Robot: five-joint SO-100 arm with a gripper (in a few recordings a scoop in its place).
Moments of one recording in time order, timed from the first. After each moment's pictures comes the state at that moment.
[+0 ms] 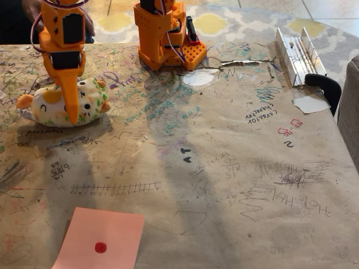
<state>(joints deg) 49.7 98.9 130.4 51.4 -71.5</state>
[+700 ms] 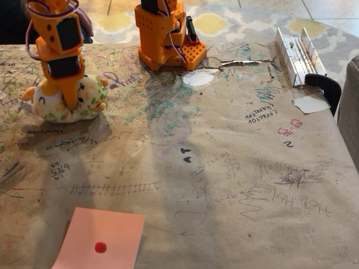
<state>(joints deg) 42.6 91.9 116.8 67.7 -62.5</state>
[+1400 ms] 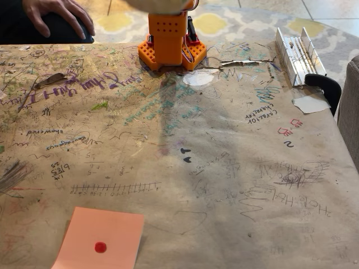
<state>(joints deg) 6.3 180.9 125.0 79.1 -24.4</state>
